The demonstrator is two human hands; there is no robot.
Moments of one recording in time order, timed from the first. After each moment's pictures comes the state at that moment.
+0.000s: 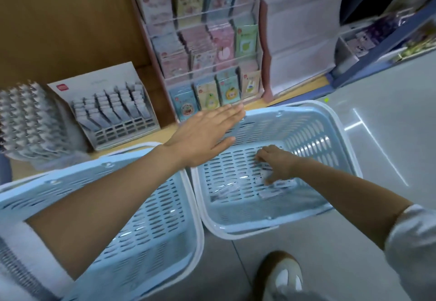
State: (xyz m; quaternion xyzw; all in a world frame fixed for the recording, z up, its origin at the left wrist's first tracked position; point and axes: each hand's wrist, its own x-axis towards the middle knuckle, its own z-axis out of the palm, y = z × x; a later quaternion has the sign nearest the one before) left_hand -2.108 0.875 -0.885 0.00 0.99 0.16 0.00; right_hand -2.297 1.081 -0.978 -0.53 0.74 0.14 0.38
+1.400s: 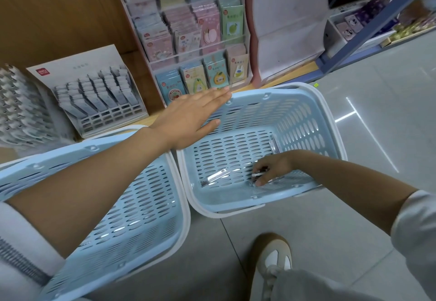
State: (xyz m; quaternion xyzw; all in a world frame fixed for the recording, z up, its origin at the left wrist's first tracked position) left_hand -2.105 0.878 -0.880 -0.01 0.99 0.17 0.01; right_hand -2.285 1.111 -0.966 -0.42 0.66 0.13 0.61
